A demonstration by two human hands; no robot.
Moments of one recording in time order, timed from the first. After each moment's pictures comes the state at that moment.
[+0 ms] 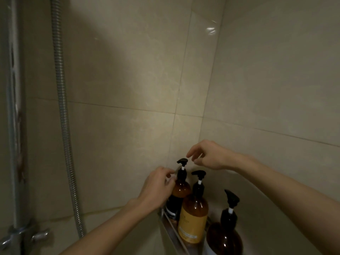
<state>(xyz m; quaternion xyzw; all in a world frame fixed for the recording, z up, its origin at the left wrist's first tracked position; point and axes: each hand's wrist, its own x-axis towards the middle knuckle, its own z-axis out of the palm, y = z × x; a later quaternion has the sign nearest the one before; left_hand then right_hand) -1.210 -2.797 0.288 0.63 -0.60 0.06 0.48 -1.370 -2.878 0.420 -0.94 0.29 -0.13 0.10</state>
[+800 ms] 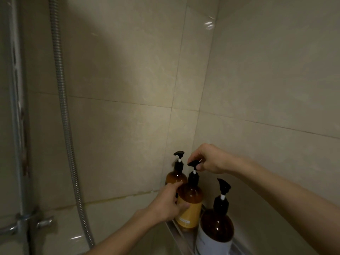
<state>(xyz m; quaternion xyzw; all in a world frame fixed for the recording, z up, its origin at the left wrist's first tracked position) -1.252 -2.785 0.251 0.63 -0.63 -0.18 0.42 -1.387 -2.875 0.394 -0.94 0.30 -0.12 0.09</state>
